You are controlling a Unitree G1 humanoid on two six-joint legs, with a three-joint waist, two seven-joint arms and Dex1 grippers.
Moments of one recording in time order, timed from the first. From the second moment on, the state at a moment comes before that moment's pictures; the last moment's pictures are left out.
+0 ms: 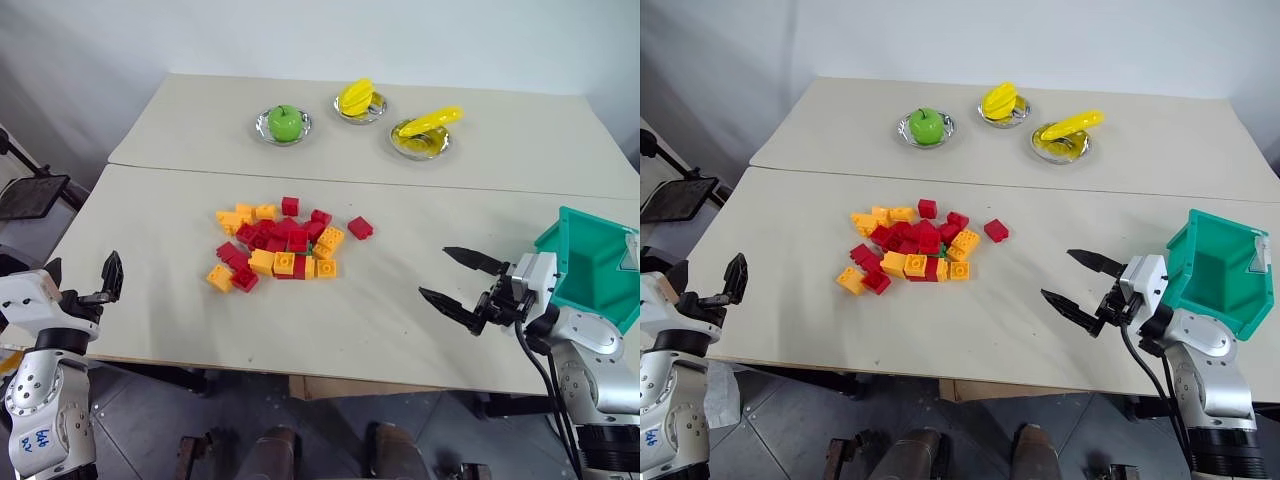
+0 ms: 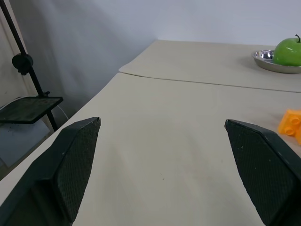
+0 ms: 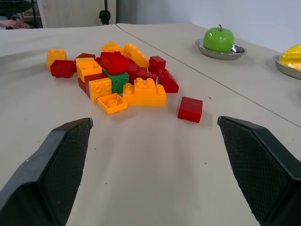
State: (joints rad) left arm 0.04 0.37 0.61 -0.19 -0.43 0.16 -0.17; right arm -0.10 -0.60 -0.21 -0.08 0.53 0.00 1.03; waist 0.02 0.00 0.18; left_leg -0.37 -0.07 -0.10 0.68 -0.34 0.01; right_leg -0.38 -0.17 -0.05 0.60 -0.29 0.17
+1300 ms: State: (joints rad) left arm -0.01 0.72 0.19 -0.24 -0.49 0.15 -1.02; right arm 0.10 -0.78 -0.37 -0.18 0.61 0.04 1.22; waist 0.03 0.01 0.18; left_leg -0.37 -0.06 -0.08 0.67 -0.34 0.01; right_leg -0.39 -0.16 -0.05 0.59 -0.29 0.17
